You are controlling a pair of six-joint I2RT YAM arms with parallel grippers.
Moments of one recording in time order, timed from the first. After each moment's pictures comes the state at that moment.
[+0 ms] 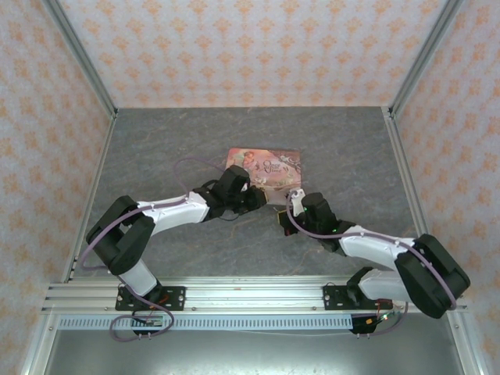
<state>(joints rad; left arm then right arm) -0.69 1.64 0.92 -0.04 0.24 -1.03 0.64 1.25 0.38 0.21 -0.19 0.29</state>
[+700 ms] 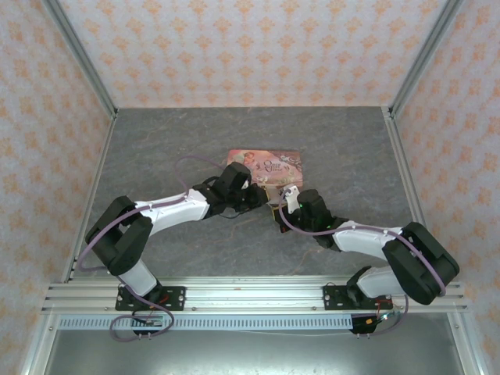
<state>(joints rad) -0.69 1.63 0.96 -0.09 0.27 -1.05 0.64 1.33 0.41 0.31 -0.20 0.23</state>
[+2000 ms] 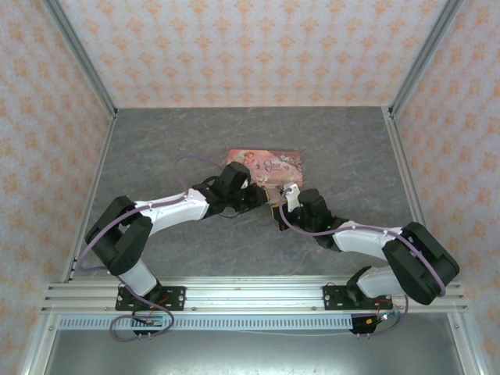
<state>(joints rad) -0.68 1.63 0.96 -0.10 0.28 -1.05 0.64 1.33 0.40 0.37 -0.20 0.24</state>
